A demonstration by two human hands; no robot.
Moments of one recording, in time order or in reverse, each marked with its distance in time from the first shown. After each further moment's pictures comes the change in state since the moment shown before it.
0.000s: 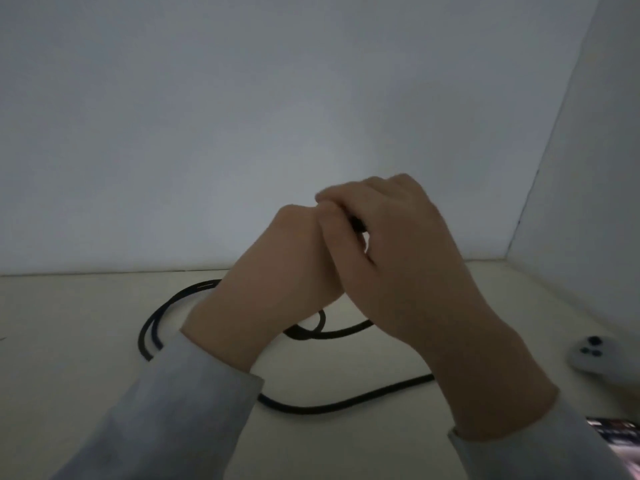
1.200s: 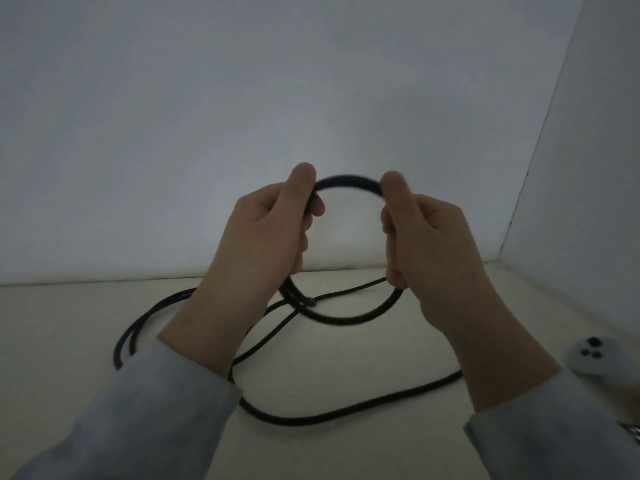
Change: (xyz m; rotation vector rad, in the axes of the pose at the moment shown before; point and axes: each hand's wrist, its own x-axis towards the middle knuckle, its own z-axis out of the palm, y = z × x) left_hand -0.002 -0.011 0.017 -1.114 0.289 -0.743; right_hand -0.001 0.046 0.005 0.635 0.022 0.673
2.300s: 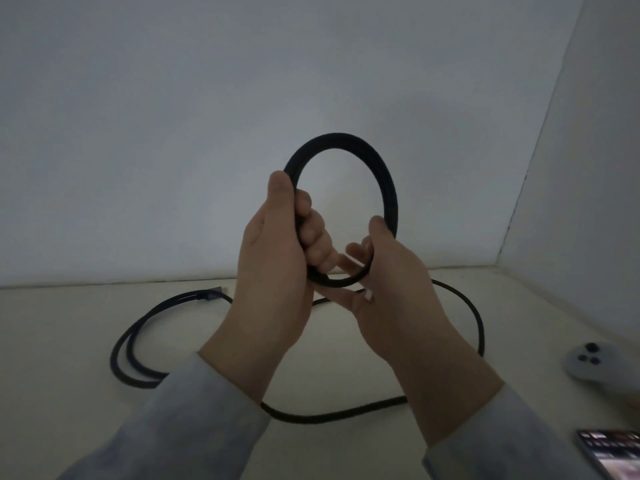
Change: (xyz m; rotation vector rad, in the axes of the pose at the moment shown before) left_hand -0.010 -0.005 0.027 -0.618 0.028 -0.023; right_hand -0.011 0.010 0.038 0.627 0.095 0.541
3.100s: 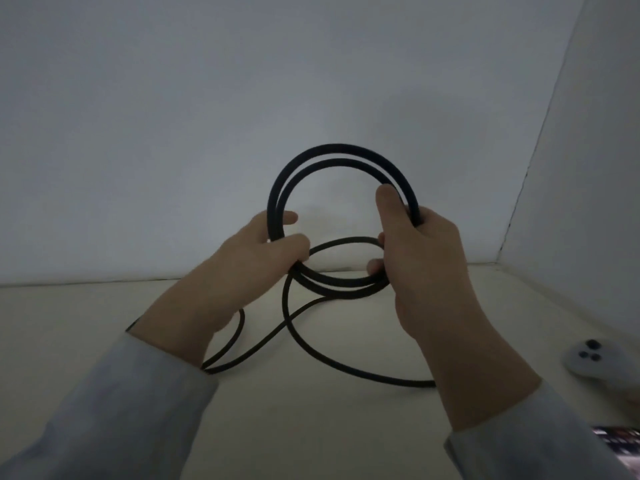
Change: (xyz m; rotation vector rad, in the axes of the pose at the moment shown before) left_hand 0.016 0.023 -0.043 1.034 -0.070 -0.253; right_hand -0.001 -0.024 -0.010 -0.476 0.104 -0.401
